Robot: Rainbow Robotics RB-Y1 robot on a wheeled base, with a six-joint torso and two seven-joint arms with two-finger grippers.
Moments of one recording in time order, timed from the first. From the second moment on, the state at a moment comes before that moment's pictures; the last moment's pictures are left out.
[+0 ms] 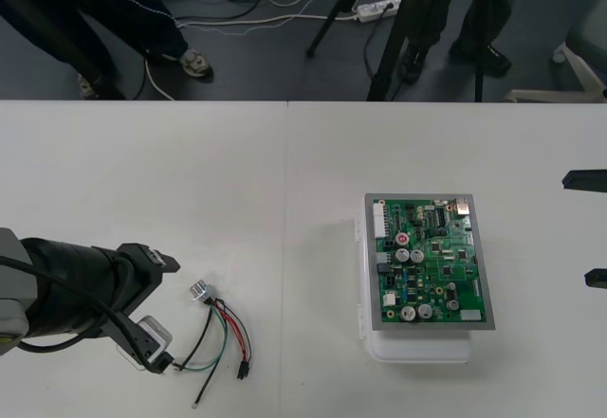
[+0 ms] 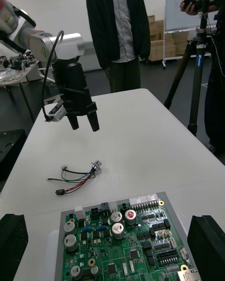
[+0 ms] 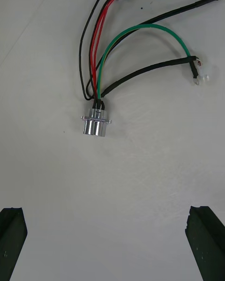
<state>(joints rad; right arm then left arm) 0.08 -0.88 -0.31 -1.71 0.79 -1.56 -0.05 -0.14 1.16 -0.53 -2.37 -2.39 -1.22 0.17</state>
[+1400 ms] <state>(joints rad) 0.08 -0.94 -0.14 -1.76 0.70 -1.56 0.02 -0.39 0.93 -0.91 -2.06 -2.68 -1.20 0.17</state>
